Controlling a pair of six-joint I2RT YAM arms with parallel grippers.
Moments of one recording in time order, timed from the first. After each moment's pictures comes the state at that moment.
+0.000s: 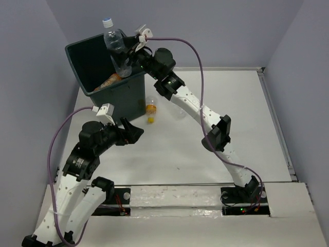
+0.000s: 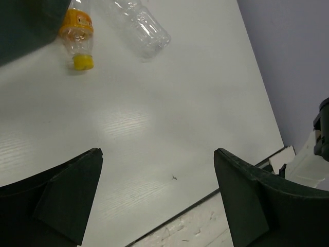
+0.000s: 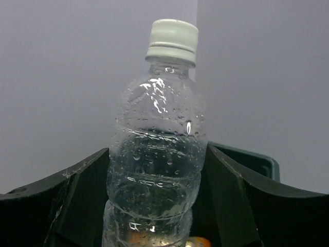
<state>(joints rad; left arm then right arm) -0.35 0.59 0.78 -0.56 0.24 -0.56 0.83 2.37 2.66 0.23 -0.15 0.08</state>
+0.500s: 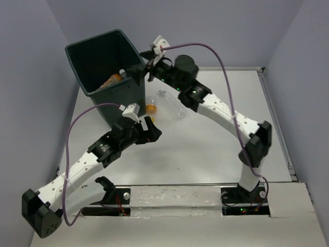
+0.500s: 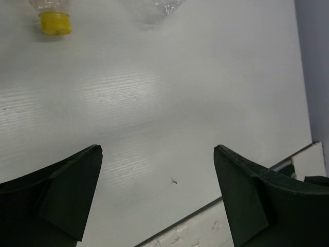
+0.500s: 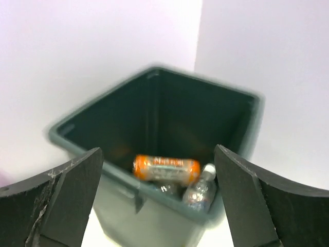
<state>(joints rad) -0.66 0.84 0.70 -0.35 -0.03 -0.72 0.82 1.92 1.95 0.21 -0.16 -0.05</state>
